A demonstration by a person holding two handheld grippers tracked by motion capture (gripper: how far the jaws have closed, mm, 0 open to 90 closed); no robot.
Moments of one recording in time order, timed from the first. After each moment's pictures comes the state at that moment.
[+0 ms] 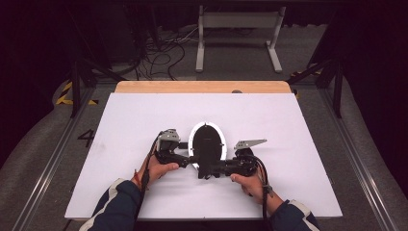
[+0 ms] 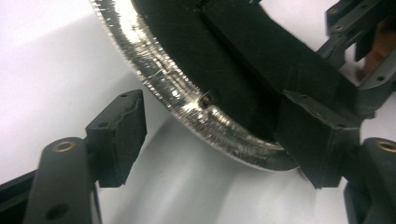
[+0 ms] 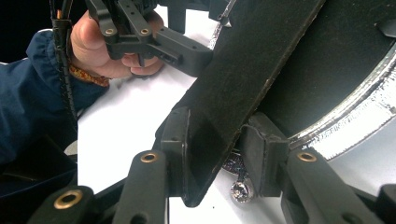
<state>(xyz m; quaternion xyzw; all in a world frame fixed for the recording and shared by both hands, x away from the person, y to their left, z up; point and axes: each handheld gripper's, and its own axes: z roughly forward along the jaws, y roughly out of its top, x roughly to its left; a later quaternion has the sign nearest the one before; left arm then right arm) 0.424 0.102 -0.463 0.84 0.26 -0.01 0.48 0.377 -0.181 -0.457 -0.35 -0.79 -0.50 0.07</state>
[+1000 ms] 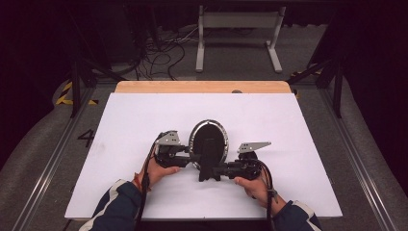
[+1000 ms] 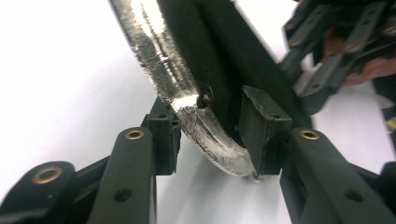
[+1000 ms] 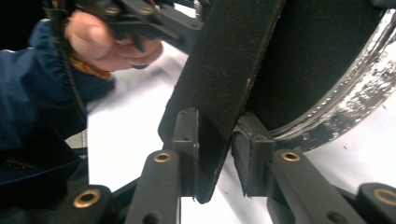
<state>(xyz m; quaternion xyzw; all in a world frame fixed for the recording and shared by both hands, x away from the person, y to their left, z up) 0.405 0.103 -0.440 0.84 0.20 0.03 0.51 0.362 -0.187 -0.446 -0.32 -0.80 -0.51 0.06</state>
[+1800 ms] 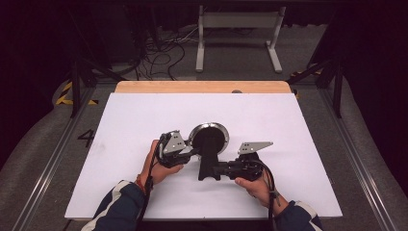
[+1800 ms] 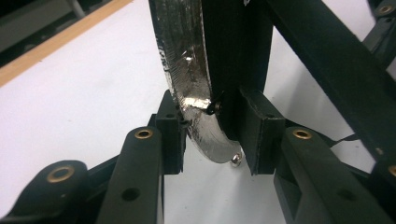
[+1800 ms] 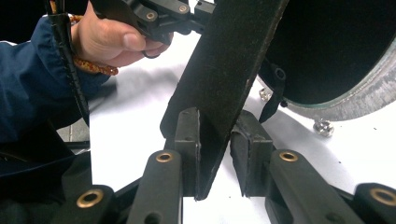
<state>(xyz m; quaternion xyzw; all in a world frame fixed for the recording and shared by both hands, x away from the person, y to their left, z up) 0.393 0.089 -0.429 0.85 0.18 0.20 0.46 0.356 -0.186 -0.432 -0.30 -0.81 -0.50 0.03</state>
